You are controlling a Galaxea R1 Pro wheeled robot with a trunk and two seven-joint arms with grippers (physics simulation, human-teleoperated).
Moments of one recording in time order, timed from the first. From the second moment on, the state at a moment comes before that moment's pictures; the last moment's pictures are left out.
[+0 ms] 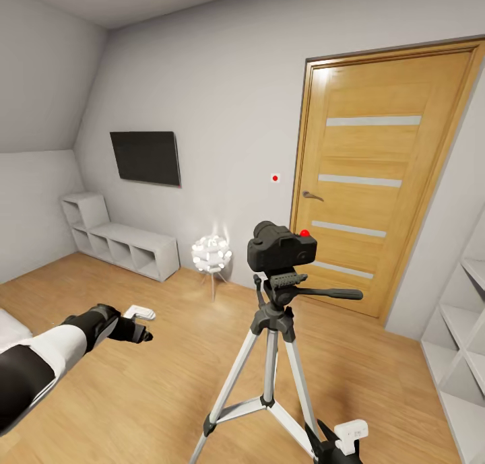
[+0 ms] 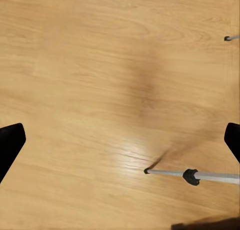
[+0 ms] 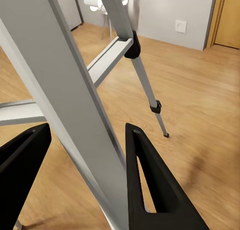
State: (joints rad) left arm -1.08 0.23 -0.79 -0.02 0.43 0.41 -0.39; right arm -0.10 0.01 -0.18 -0.74 0.05 -0.35 0.42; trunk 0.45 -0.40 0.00
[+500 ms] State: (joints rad) left arm -0.94 0.19 -0.79 -0.02 0.44 0.39 -0.32; right arm -0.10 0.01 -0.18 -0.73 0.09 -0.34 0.41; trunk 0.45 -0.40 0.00
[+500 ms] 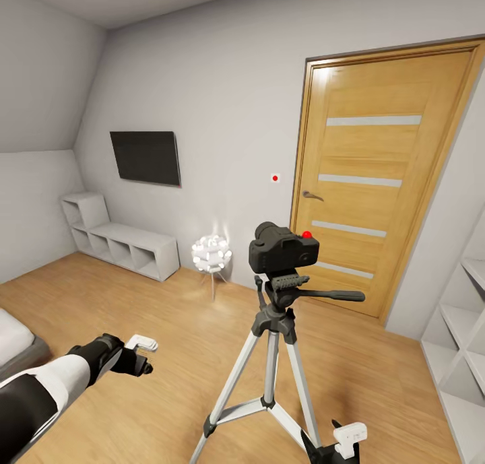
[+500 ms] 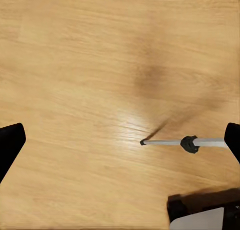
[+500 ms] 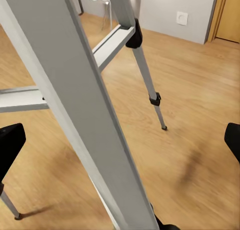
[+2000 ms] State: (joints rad) left arm -0.92 0.17 -0.79 -0.02 0.44 0.39 -0.26; right arm -0.09 0.00 -0.18 -0.70 0.10 -0.43 0.53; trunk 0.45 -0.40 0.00
